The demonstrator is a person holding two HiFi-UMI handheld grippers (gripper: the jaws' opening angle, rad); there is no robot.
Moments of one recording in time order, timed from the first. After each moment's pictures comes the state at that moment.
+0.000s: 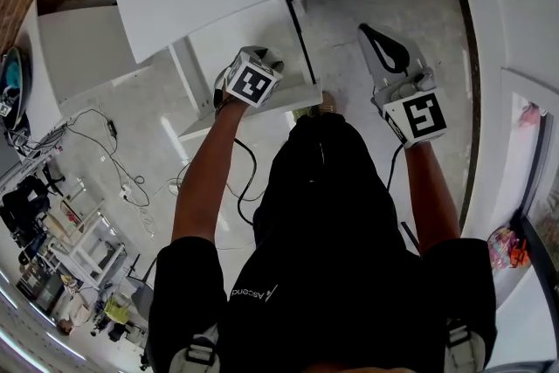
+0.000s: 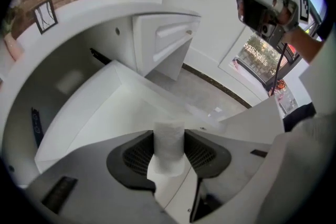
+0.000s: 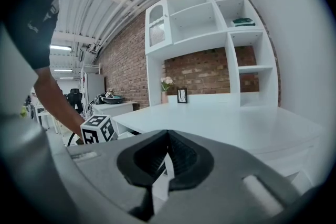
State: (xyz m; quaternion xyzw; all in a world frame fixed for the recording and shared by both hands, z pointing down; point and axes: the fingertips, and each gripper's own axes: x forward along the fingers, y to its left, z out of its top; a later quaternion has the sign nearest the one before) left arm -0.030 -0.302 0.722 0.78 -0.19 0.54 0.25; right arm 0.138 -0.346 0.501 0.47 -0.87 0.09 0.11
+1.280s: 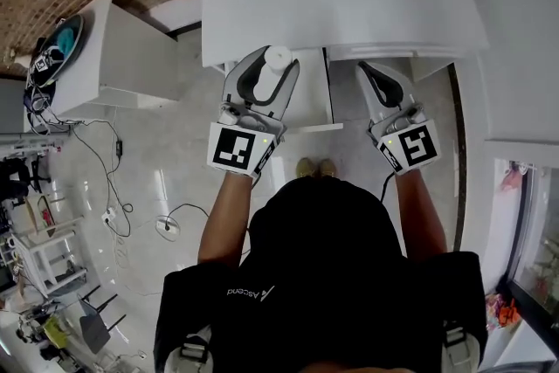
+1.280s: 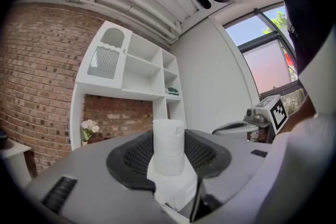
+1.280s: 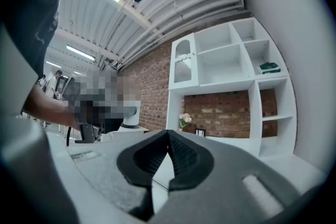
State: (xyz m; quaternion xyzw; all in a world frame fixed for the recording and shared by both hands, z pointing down) left arm -0.072 -0.276 0.269 0.90 -0.44 -0.01 -0.03; right arm 0.044 -0.266 0.304 0.42 -0.91 -0.05 0.01
